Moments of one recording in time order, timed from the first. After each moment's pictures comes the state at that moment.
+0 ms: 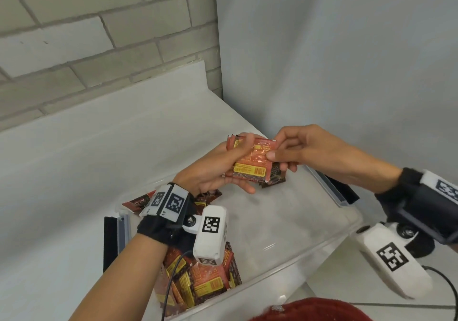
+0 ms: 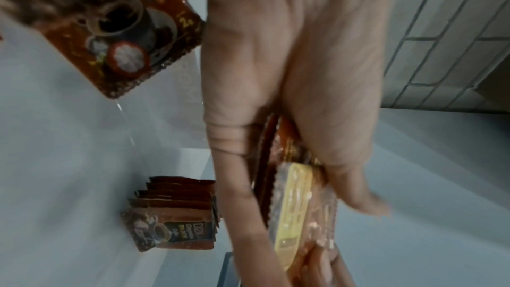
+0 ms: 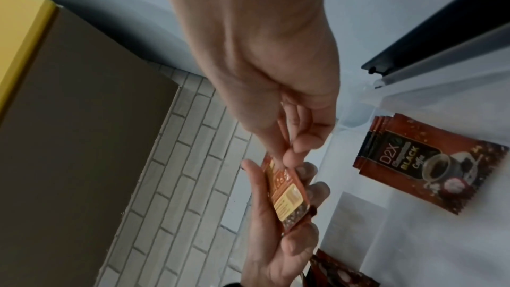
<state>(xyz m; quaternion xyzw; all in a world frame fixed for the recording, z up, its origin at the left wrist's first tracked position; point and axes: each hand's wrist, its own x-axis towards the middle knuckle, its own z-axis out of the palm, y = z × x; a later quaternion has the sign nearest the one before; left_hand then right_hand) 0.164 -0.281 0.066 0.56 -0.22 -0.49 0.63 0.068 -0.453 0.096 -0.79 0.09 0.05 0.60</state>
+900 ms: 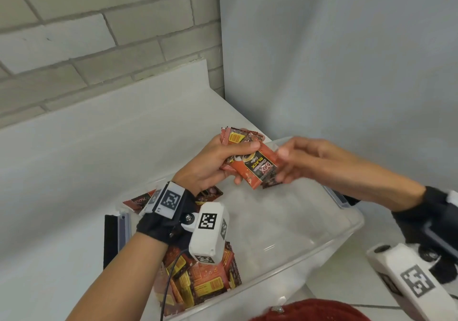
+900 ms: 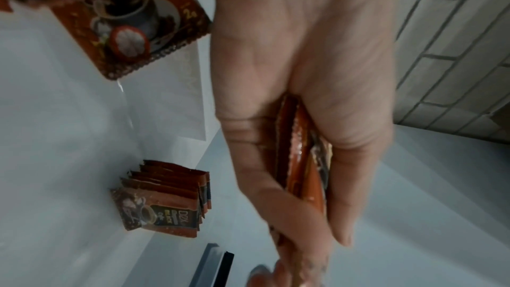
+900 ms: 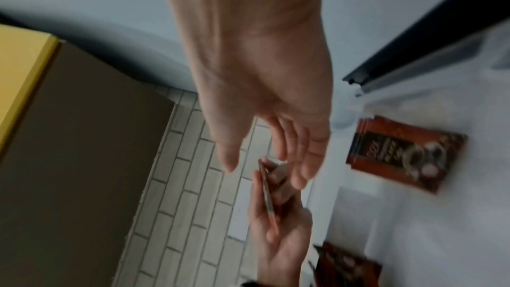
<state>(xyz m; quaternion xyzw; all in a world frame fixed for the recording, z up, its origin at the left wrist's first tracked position) 0.171 -0.279 0.063 0.53 -0.22 -0.42 0.70 0.047 -0.453 0.091 -0.75 0.07 0.08 0.65</state>
